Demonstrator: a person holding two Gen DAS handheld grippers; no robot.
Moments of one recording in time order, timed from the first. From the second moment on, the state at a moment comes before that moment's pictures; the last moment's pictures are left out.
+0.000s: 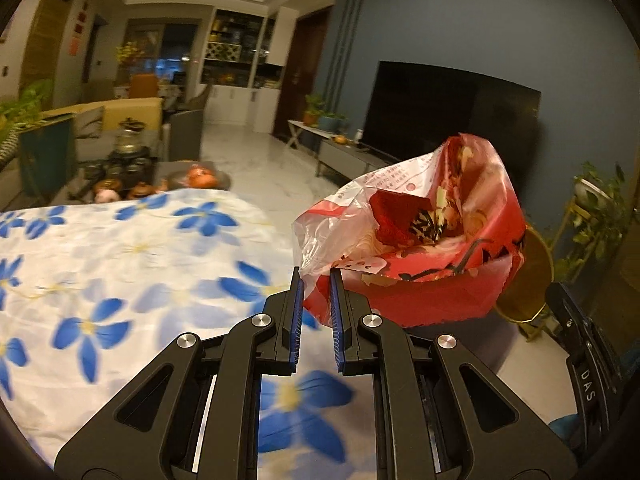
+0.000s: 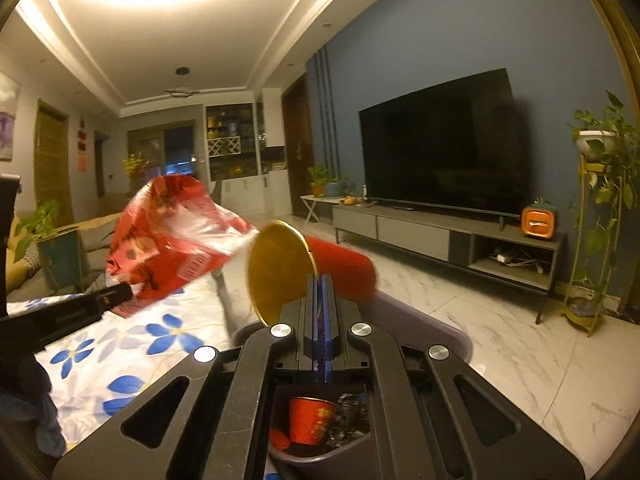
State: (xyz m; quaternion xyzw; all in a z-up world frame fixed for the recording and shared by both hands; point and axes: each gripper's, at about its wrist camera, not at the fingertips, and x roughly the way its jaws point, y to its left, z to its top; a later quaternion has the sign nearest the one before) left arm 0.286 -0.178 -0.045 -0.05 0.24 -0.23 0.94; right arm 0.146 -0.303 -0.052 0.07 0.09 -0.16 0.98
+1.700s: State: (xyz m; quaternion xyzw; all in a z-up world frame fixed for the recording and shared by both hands) left arm 0.126 -0.054 -0.036 0.00 0.19 -0.12 0.98; right arm 0.035 -0.210 -0.021 0.04 0.13 -0.11 0.98
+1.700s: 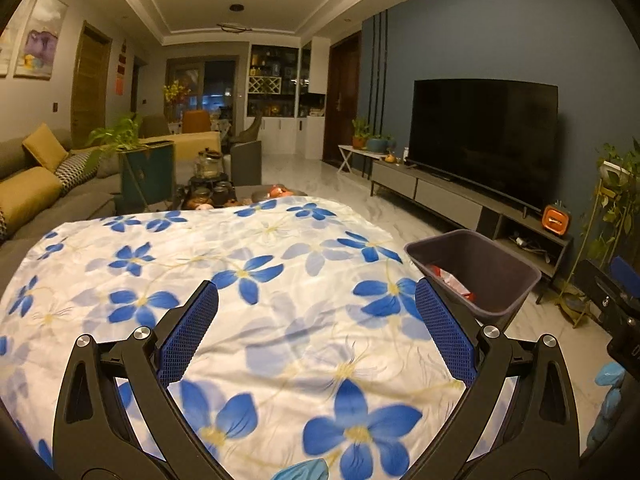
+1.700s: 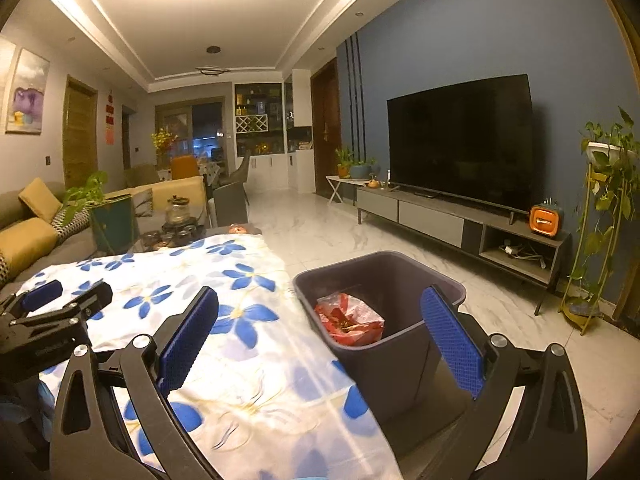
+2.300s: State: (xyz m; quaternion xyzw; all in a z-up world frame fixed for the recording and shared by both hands) left arm 0.070 -0.023 -0.026 -0.01 0.18 -0.11 0.98; right arm -0.005 -0.176 -0.012 0.03 0.13 -0.12 0.98
